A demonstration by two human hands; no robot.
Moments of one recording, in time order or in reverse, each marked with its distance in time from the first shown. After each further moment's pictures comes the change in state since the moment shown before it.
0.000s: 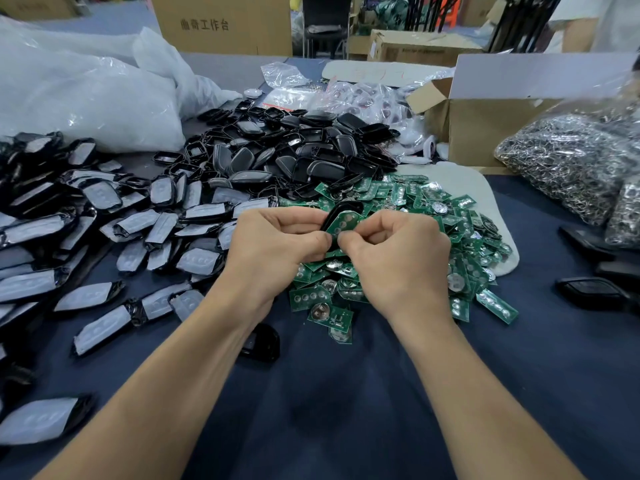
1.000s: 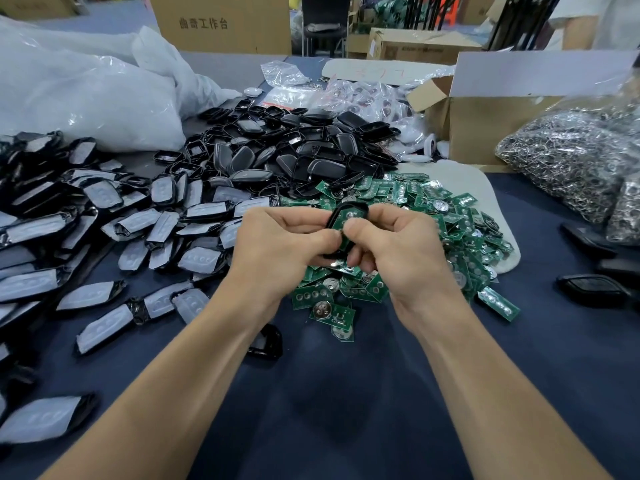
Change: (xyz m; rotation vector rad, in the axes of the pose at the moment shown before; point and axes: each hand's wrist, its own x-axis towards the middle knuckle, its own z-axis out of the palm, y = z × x) left_hand -0.003 0.000 0.002 0.052 -0.025 0.031; right_hand 0.007 0.003 -0.004 0.554 -0.263 0.144
